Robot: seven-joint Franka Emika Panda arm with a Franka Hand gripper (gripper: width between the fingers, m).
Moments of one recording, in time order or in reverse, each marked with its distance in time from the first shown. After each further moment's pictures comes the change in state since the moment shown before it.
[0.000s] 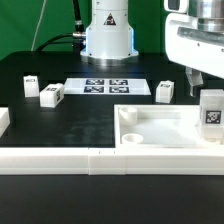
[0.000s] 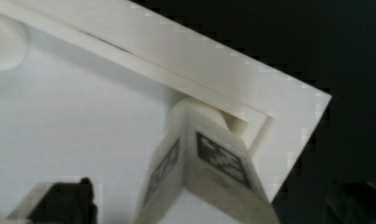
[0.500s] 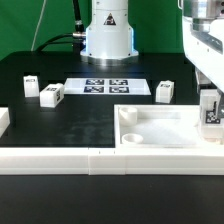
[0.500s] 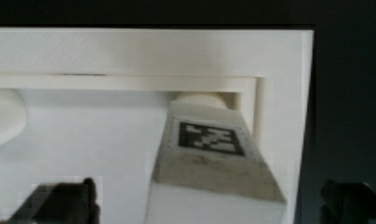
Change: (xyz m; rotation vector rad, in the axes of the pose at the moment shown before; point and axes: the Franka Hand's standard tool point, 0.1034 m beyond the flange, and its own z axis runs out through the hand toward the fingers) arm 0.002 0.002 0.001 0.001 -0.001 0.500
